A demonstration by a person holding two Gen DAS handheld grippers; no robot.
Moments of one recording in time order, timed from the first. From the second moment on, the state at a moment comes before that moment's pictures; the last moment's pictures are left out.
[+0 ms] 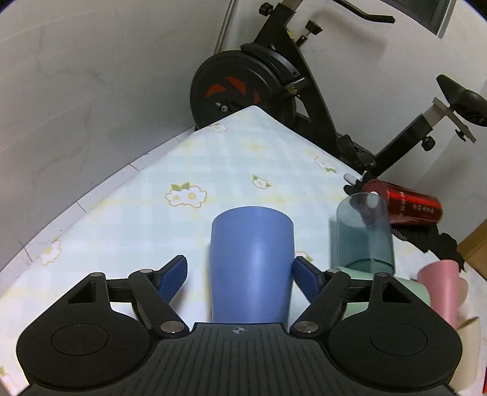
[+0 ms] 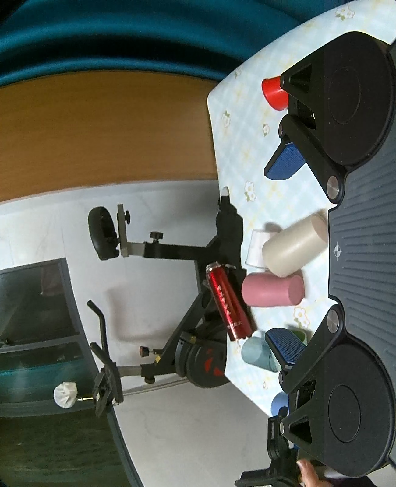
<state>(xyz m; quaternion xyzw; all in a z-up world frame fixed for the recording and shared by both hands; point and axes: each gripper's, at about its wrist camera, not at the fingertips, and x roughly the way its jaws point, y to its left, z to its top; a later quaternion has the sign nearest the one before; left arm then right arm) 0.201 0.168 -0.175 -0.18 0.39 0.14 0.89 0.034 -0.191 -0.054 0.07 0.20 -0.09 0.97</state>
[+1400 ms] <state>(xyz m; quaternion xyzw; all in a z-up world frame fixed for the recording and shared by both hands) 0.084 -0.013 -0.130 -0.11 0.49 -0.18 0.85 -0.012 -0.244 -0.058 0.12 0.17 -0.13 0.97</state>
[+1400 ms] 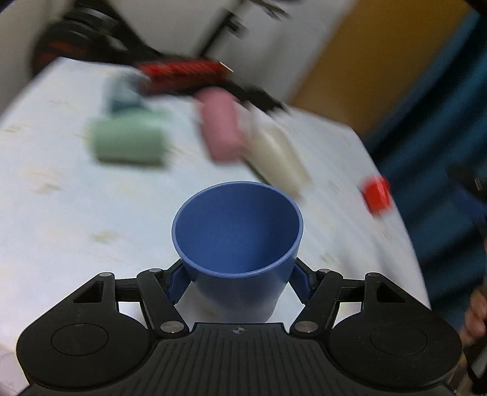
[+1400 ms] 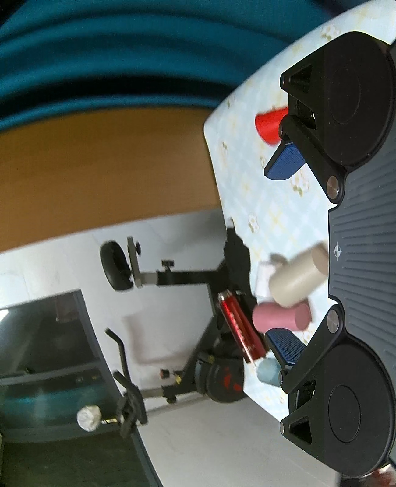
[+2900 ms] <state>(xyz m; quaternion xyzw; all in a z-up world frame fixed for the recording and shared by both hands) 0.110 -0.038 -0.124 -0.11 0.41 -0.13 0.90 -0.020 -0.283 -0.082 0.12 0.22 -0.18 0.95</state>
